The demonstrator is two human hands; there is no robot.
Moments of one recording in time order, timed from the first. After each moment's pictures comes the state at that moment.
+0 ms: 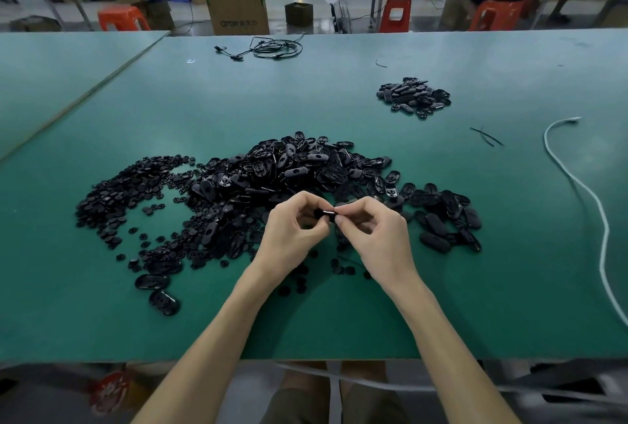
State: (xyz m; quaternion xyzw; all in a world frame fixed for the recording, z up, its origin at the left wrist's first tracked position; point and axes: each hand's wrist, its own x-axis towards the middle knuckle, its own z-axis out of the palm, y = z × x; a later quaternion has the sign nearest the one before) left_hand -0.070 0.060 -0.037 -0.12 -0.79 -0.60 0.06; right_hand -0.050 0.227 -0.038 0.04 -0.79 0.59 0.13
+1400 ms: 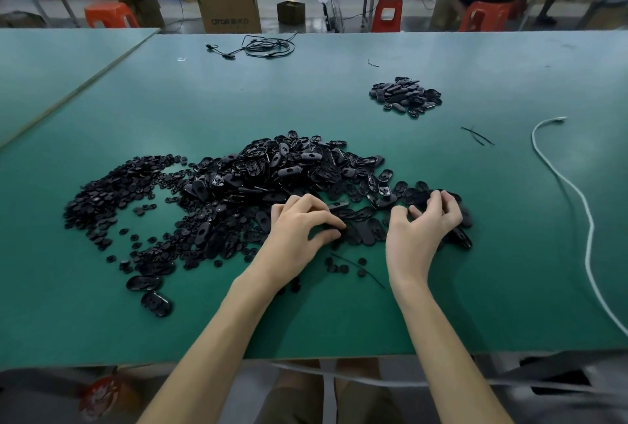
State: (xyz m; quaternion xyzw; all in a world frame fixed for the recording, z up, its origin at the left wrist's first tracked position) left_hand -0.072 0.062 -0.043 -0.24 -0.91 -0.33 0.10; right_hand -0.056 0.242 -0.038 -0.23 -0.70 0.60 0.29
